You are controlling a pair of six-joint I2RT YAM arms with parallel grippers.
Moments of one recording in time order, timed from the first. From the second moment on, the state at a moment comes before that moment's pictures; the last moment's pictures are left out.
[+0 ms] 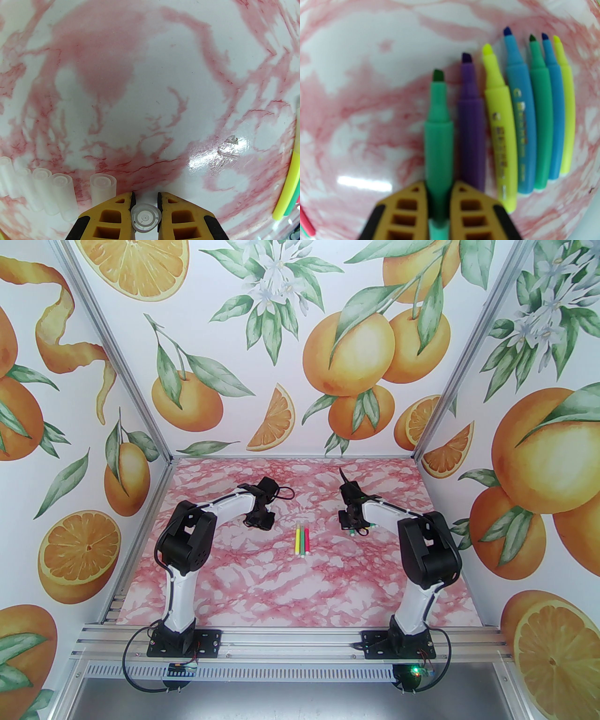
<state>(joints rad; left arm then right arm) -0.50 2.09 1.50 -0.80 -0.05 -0.18 0.27 1.88 1.17 -0.54 0.17 0.22</state>
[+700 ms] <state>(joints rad) -0.50 2.09 1.51 -0.81 -0.08 -0.18 0.26 1.89 1.18 -0.55 0.19 0.21</state>
